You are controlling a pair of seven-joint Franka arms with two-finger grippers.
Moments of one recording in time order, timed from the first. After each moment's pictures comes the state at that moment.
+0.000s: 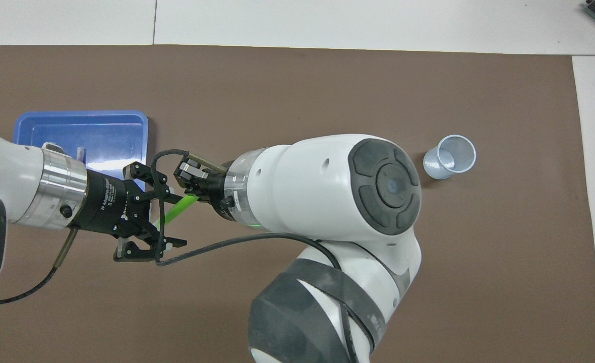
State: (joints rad) left arm 0.14 -0.17 -0.32 -1.94 -0.67 1.65 -1.76; right arm -0.01 0.33 0.85 -1.49 0.18 2.24 1.15
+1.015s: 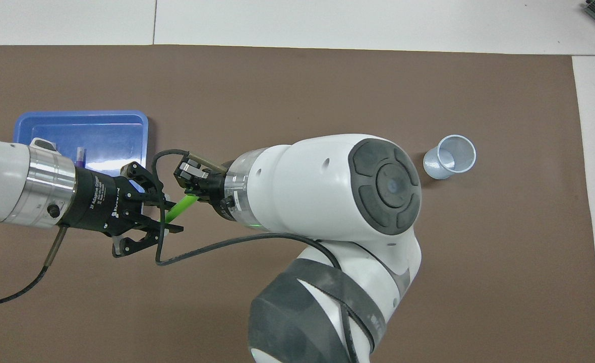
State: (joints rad) left arm 0.14 -0.17 -0.31 -1.93 -0.67 1.67 -1.65; right arm -0.01 0.32 0.85 -1.49 0.19 2.24 1.15
